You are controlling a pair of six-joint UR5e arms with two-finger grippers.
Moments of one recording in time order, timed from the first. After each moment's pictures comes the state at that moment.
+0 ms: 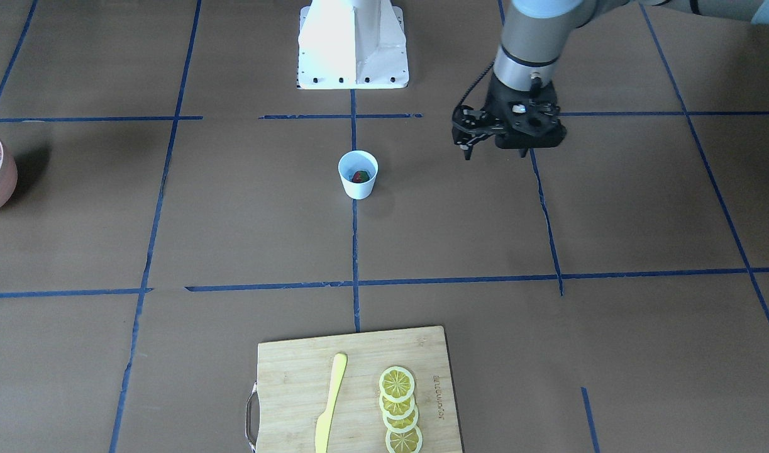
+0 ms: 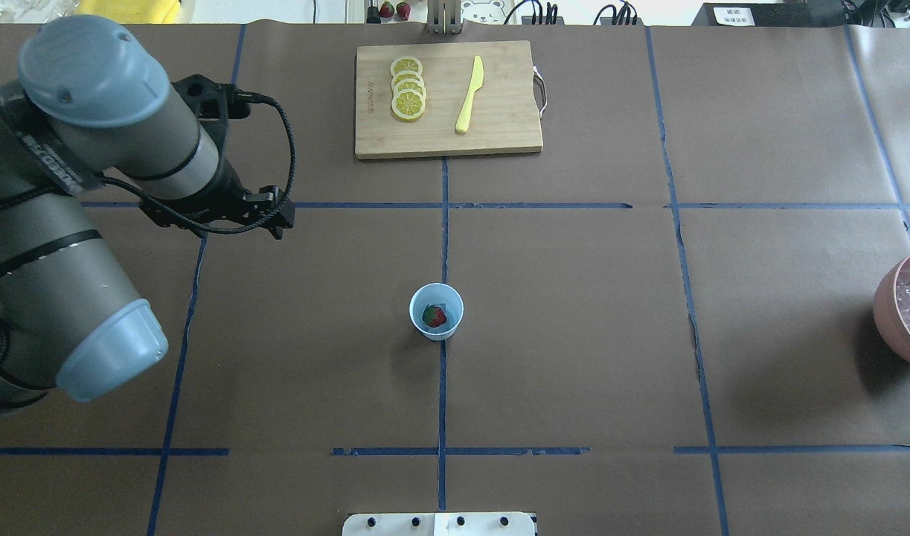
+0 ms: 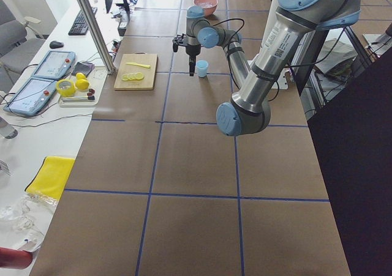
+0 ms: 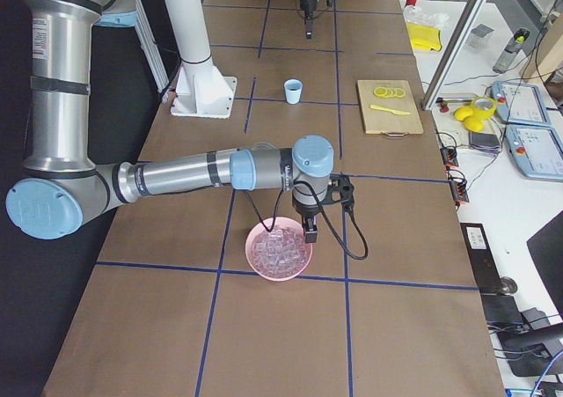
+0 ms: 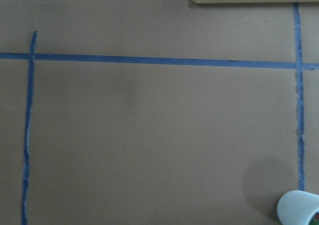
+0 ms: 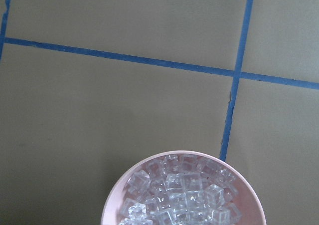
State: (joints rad) left arm -0.80 -2.06 -2.03 -1.27 -2.03 -0.94; right arm 1.55 -1.67 1.81 -1.61 2.41 -0.05
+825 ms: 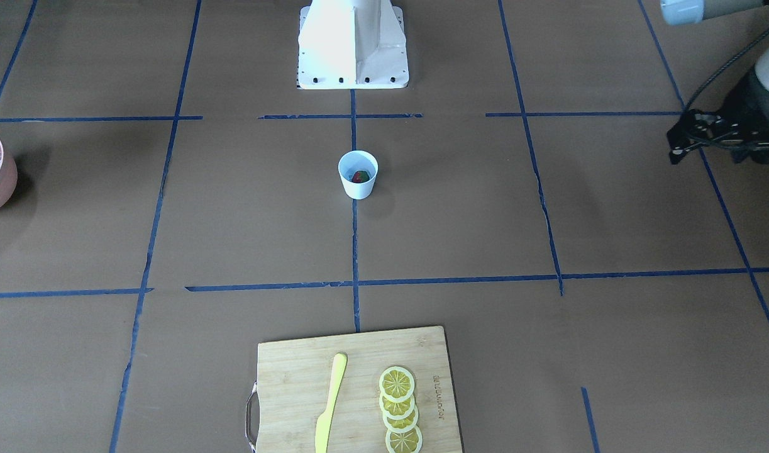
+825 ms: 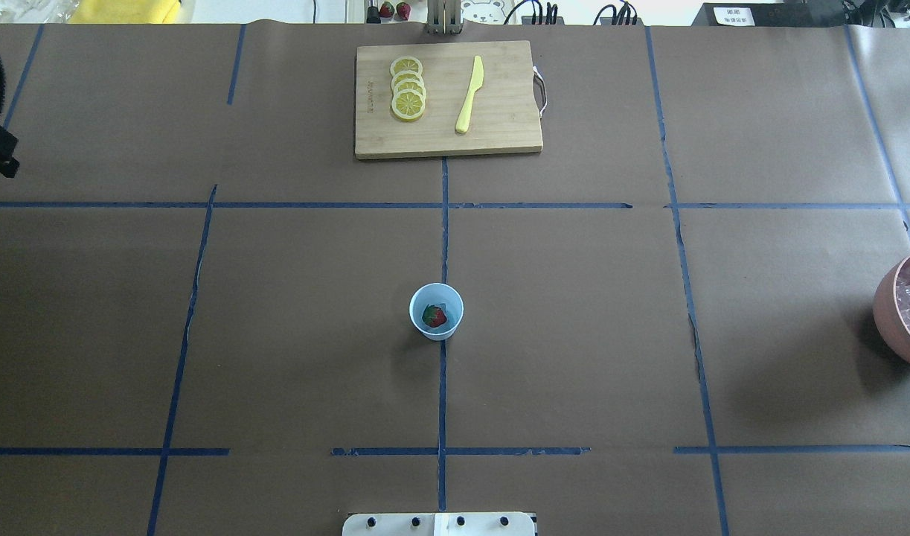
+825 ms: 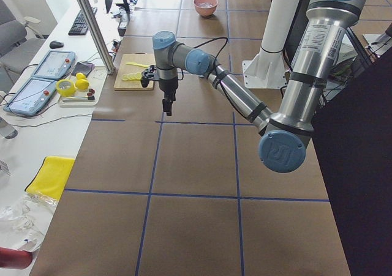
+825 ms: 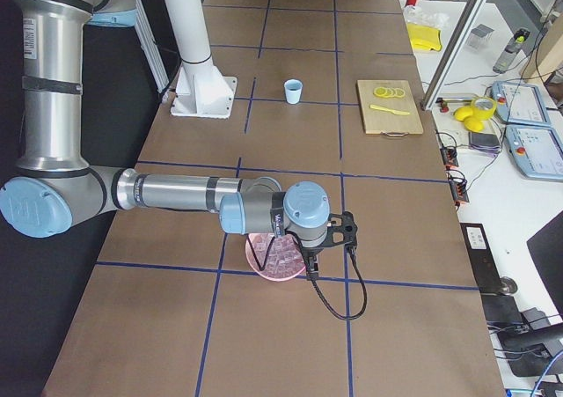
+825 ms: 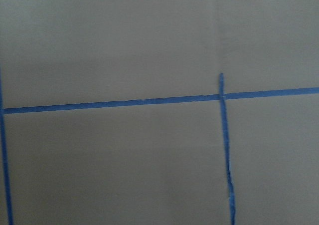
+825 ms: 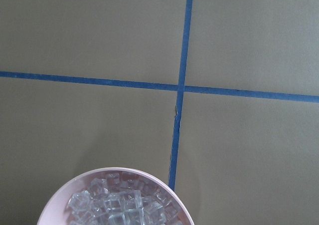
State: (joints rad) left arm -1.26 -1.80 -2.00 -1.14 -2.22 -0.31; right arm 1.64 -1.67 1.68 -1.49 2.45 -0.06
